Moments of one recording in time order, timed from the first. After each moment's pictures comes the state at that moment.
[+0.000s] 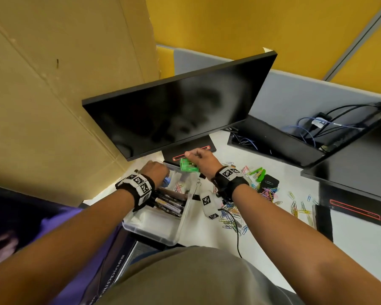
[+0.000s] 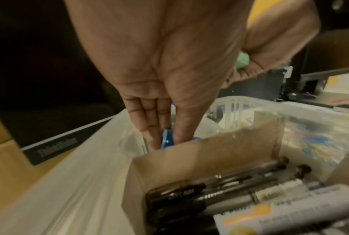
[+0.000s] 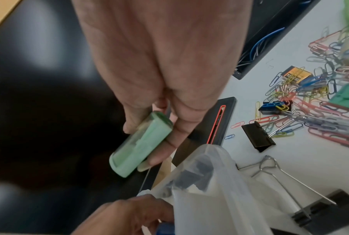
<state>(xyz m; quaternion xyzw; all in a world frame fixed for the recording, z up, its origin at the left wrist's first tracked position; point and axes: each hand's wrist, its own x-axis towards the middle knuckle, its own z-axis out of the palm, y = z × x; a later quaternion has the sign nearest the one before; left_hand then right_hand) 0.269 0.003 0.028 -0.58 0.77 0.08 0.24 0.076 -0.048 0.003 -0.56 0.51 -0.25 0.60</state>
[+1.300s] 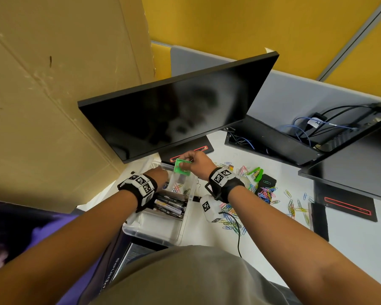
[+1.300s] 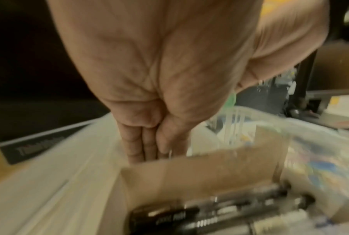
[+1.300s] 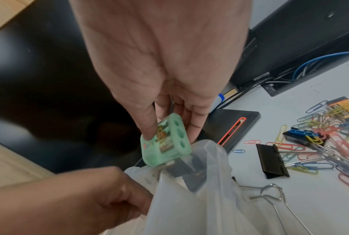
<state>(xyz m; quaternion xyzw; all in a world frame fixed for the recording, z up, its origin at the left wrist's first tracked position) 0.267 -0.003 0.014 -0.62 0.71 0.25 0.22 0.095 -0.050 0.014 -0.66 0.54 -0.14 0.49</state>
